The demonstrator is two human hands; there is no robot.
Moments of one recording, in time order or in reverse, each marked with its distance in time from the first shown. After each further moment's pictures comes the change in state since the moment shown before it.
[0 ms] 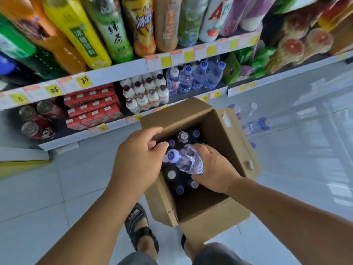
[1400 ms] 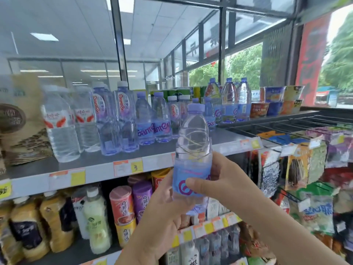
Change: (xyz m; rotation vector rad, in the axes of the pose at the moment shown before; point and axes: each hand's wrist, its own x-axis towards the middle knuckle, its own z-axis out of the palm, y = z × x) left_hand -0.200 0.525 -0.423 -0.814 -0.360 0.965; right_hand -0.196 -0.503 -0.665 0.632 0.527 -0.608
